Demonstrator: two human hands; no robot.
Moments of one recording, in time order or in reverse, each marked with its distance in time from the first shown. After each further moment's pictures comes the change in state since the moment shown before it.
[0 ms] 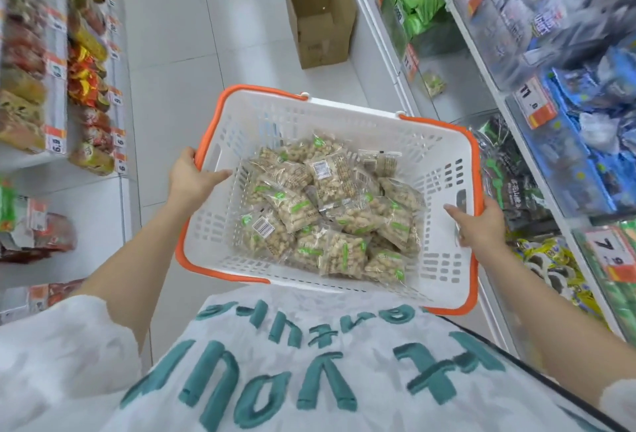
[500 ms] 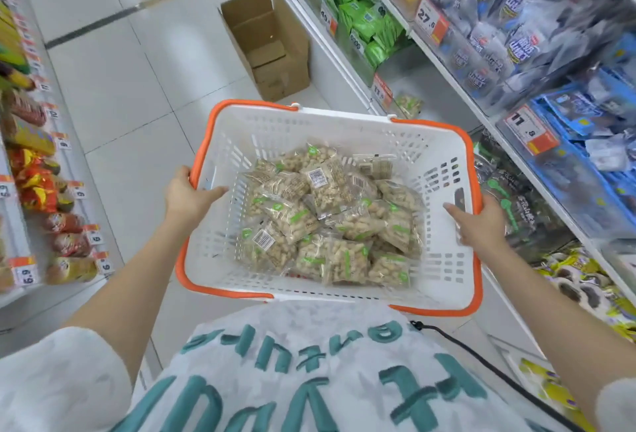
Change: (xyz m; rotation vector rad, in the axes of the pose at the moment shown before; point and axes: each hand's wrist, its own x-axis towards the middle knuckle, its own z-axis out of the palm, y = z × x) left_hand 0.195 0.113 0.019 0.081 -0.139 0.117; right_hand 0.086 -0.093 0.053 0.060 0.158 0.095
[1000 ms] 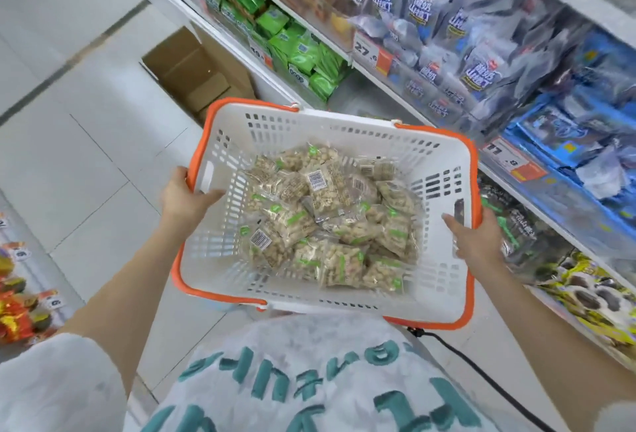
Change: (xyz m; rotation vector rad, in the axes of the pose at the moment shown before) left_hand 0.164 0.168 0.087 0.238 -0.174 0.212; right_hand 0.094 -0.027 0.019 0.187 0.234 0.253
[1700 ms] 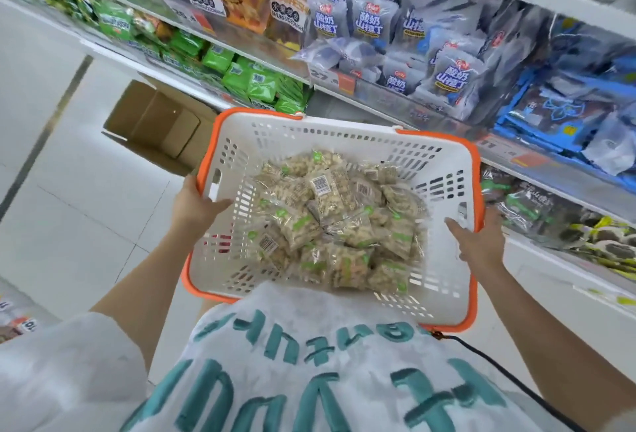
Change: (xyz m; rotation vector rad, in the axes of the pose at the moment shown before) left_hand 0.105 0.109 0.023 0.335 -0.197 0.145; right_hand 0.015 -0.017 0.025 0.087 0.100 0.248
